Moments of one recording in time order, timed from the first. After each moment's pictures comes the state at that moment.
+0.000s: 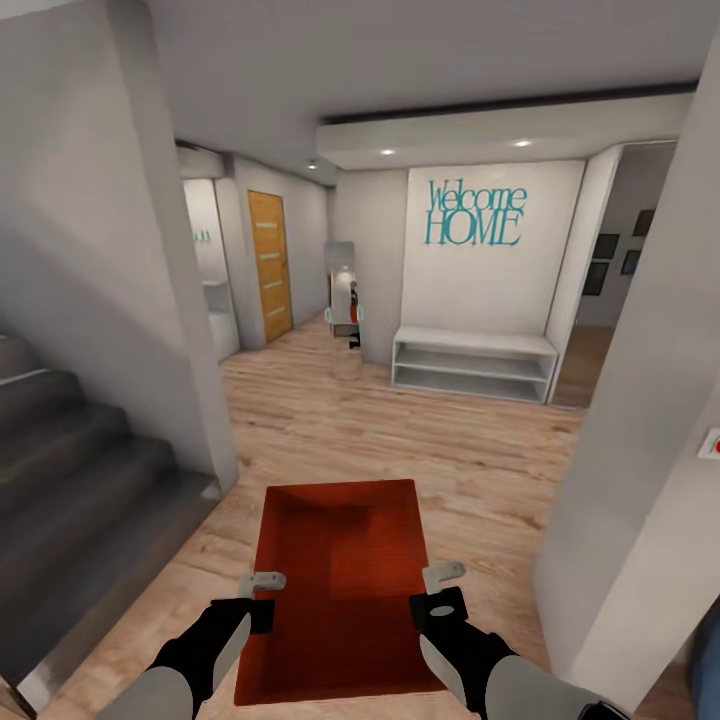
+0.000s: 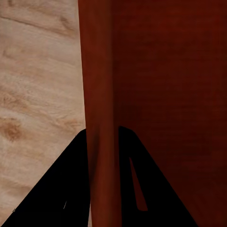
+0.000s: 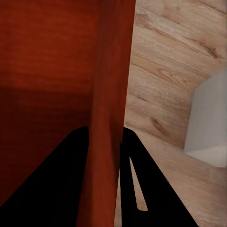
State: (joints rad) left arm -0.58 -0.06 0.00 -0.40 0.03 0.36 0.11; right arm -0.66 0.14 0.67 -0.23 -0.46 0.09 -0.38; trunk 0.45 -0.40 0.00
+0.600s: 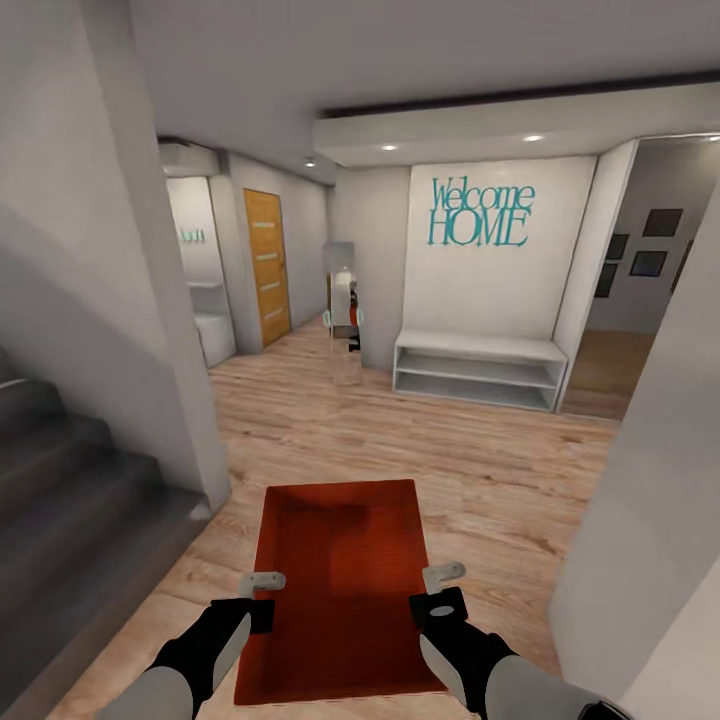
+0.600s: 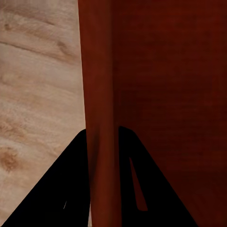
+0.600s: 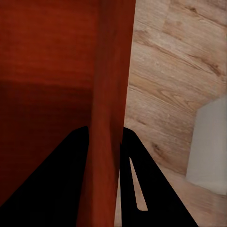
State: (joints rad) left arm -0.58 -0.06 0.00 -0.40 0.02 0.36 0.11; right arm -0.66 0.14 0.67 -0.23 -0.46 0.09 -0.38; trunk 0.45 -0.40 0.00
